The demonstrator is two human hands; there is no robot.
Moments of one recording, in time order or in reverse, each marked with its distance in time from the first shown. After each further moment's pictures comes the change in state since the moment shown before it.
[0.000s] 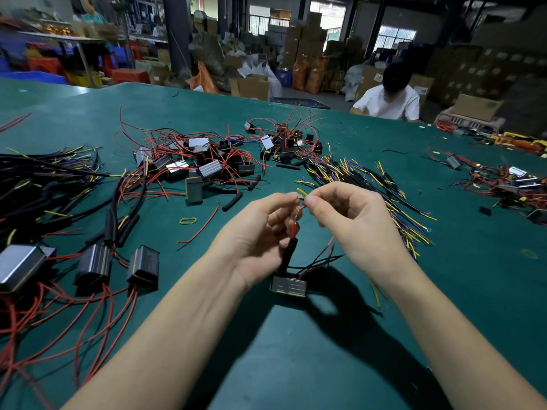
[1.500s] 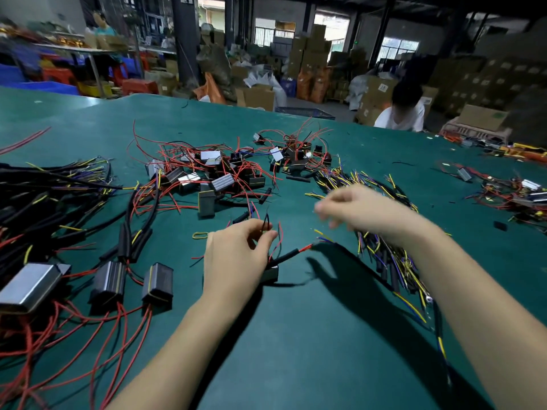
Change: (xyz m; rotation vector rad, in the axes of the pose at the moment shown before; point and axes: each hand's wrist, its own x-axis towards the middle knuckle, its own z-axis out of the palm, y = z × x) left_hand 0.025 -0.013 -0.060 1.113 0.502 0.823; right_hand 0.072 0.020 -0.018 -0.521 -0.375 0.377
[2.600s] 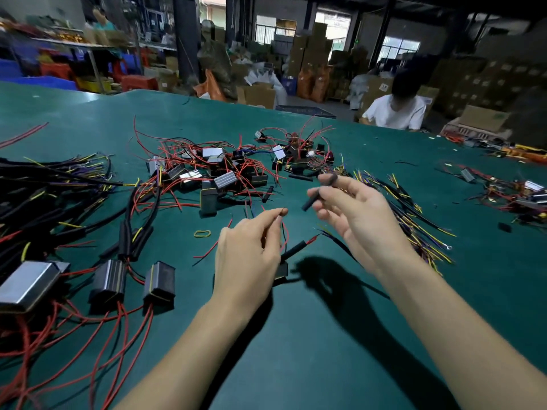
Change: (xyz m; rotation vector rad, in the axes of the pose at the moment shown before) left_hand -0.004 0.003 0.007 -0.083 0.016 0.110; right_hand -0.020 -0.022 0.039 1.139 0.287 -0.123
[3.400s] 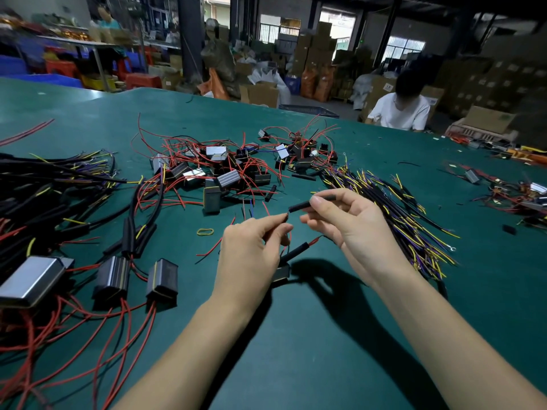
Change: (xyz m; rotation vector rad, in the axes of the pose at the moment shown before) left_hand 0.000 -0.002 -0.003 -0.058 0.046 0.089; right_hand -0.005 0.018 -0.002 -0.026 -0.021 -0.039
